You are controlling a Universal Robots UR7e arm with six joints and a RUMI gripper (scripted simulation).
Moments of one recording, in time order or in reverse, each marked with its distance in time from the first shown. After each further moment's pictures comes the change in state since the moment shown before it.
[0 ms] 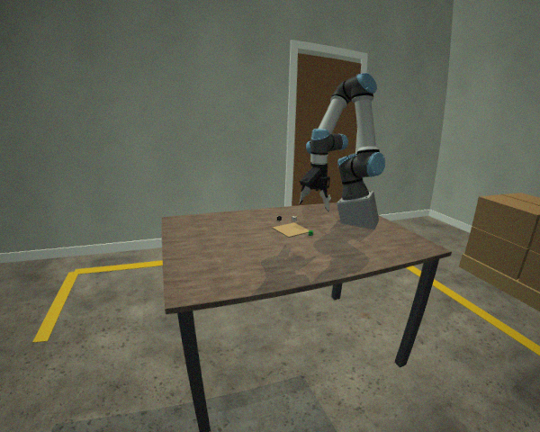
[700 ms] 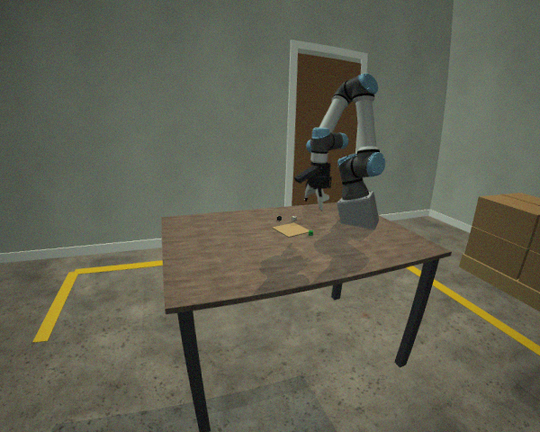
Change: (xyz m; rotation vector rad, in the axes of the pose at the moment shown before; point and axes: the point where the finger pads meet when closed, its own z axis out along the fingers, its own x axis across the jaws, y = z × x) arm 0.008 0.005 -0.006 0.001 -0.003 0.491
